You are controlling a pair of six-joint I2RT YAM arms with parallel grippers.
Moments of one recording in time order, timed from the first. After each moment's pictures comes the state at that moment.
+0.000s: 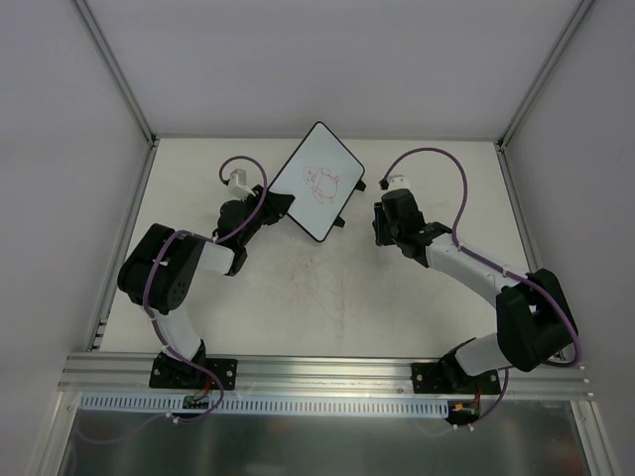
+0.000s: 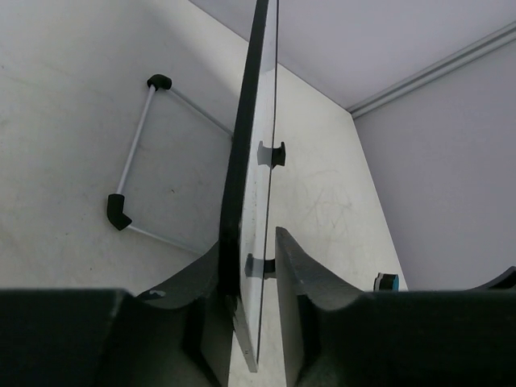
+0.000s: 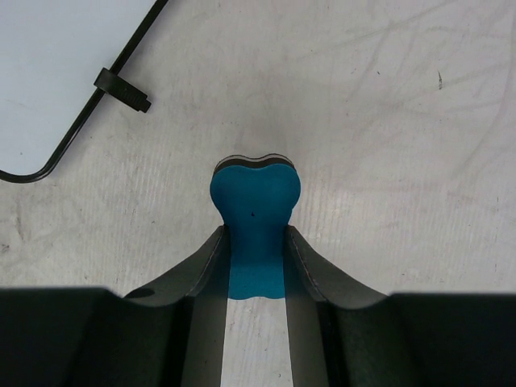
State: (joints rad) left arm -0.35 1.77 0.63 1.07 0.13 -0.87; right arm 0.55 1.45 0.90 -0.21 0.25 0.26
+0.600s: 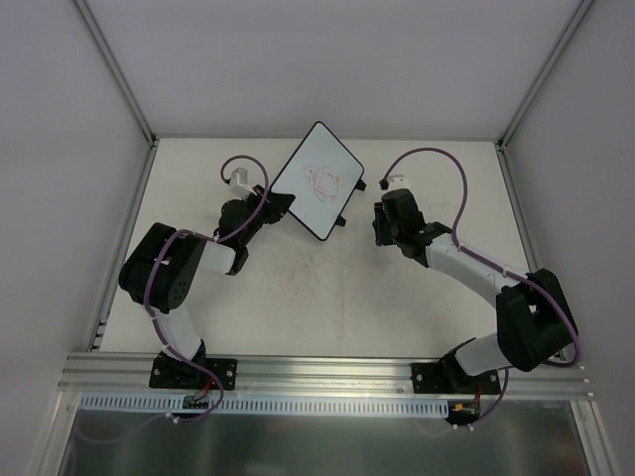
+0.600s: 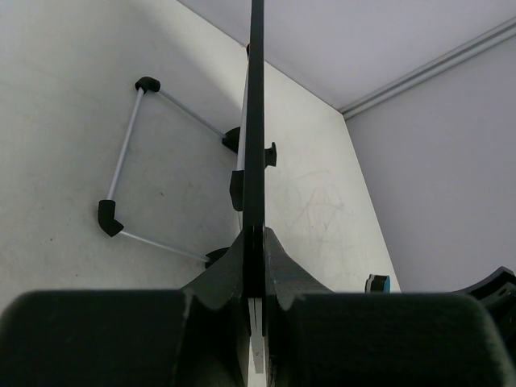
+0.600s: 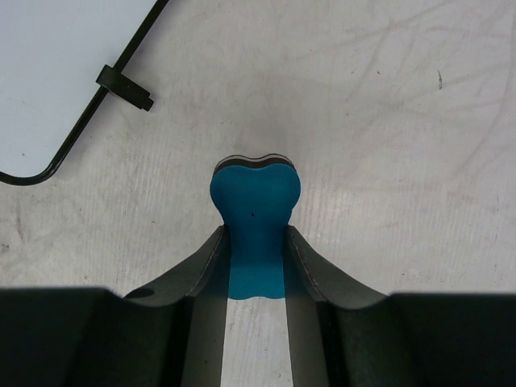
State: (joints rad) left arm -0.35 1.78 0.64 1.08 0.13 -0.88; right arm 0.55 1.45 0.90 -0.21 0.25 0.26
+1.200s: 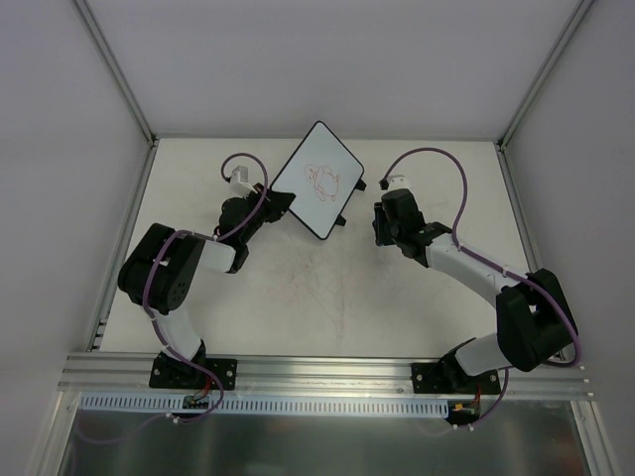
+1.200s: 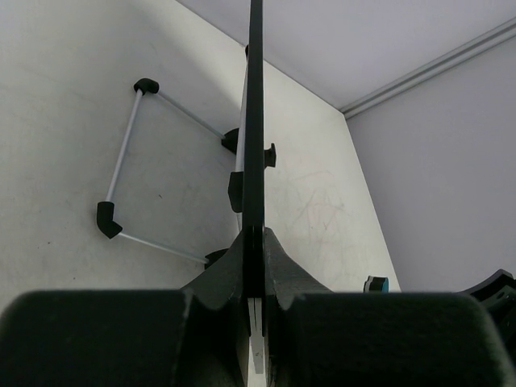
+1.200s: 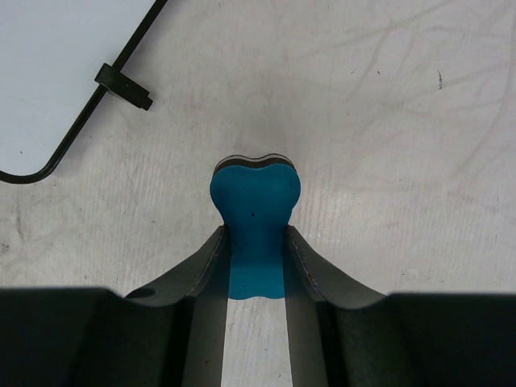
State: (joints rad) left arm -0.35 1.77 0.66 1.06 0.13 -0.88; right arm 0.55 1.45 0.90 -0.21 0.25 0.26
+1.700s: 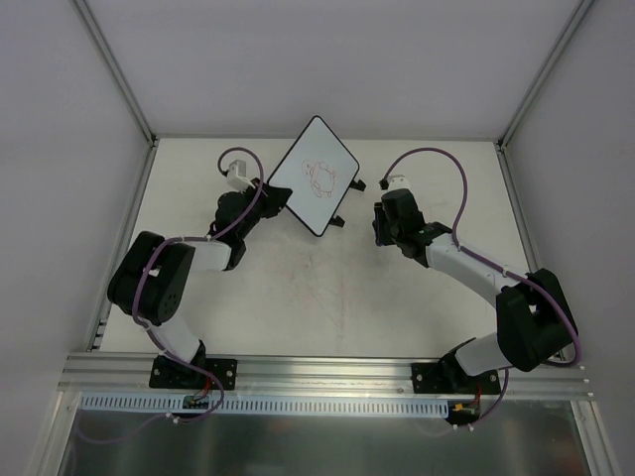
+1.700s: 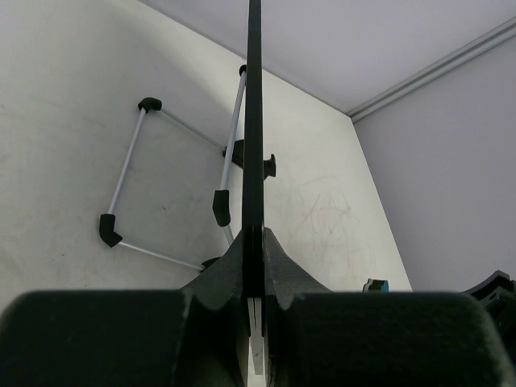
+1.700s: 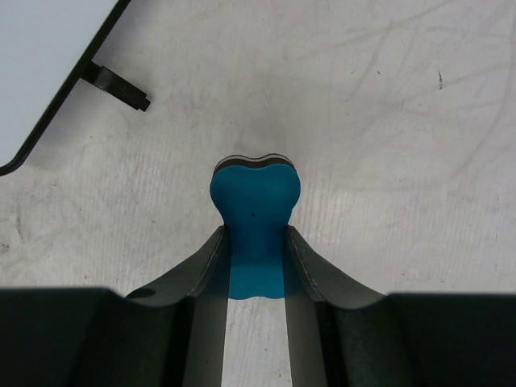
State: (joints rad) left arm -0.35 1.69 0.68 0.94 0.12 -0.82; right arm 0.55 1.45 0.90 -0.21 0.25 0.26
